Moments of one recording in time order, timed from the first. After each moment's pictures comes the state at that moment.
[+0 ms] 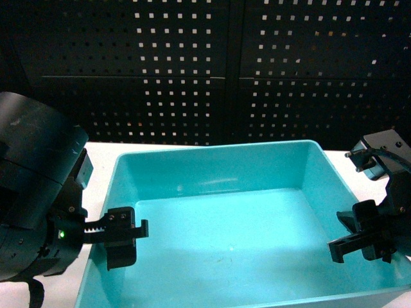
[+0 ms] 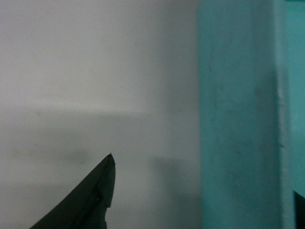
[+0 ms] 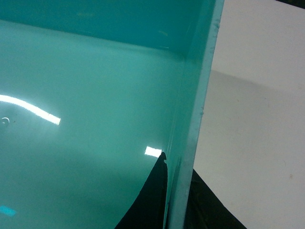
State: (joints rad) left arm -0.36 1.79 0.72 0.10 -0.24 -0.43; right arm 0.16 1.88 0.65 0.58 -0.10 -0.15
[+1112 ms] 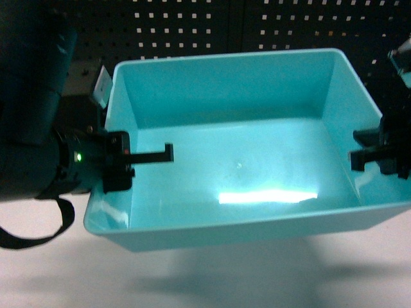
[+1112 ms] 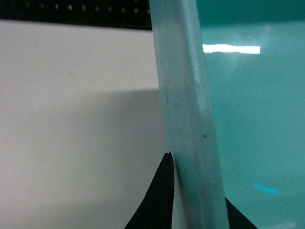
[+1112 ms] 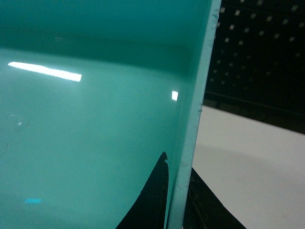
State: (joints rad) left arm -0.37 1.68 0.79 0.29 -0.25 -0.27; right arm 0.11 1.71 0.74 0.59 -0.15 -0.12
